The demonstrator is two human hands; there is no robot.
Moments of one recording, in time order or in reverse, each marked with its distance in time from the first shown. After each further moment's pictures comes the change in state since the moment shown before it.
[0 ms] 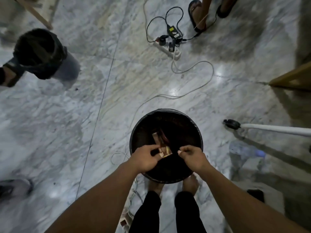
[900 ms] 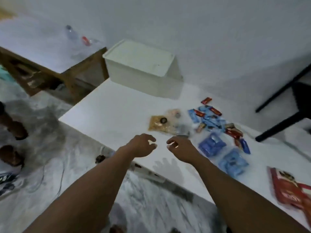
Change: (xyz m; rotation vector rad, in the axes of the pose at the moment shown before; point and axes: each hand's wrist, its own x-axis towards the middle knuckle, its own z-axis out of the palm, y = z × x) left_hand -0.444 0.330 0.230 1.033 -0.394 1.020; right_hand -0.595 0.203 -0.139 0.396 1.007 0.108
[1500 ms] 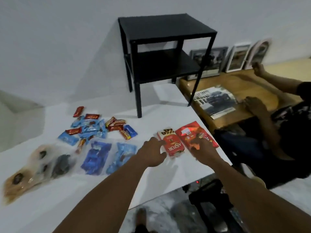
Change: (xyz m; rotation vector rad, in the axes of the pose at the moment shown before) left_hand 0.037 0.386 0.338 0.565 -0.362 0.667; right_hand -0.284 0.407 -0.183 0.173 0.615 0.644
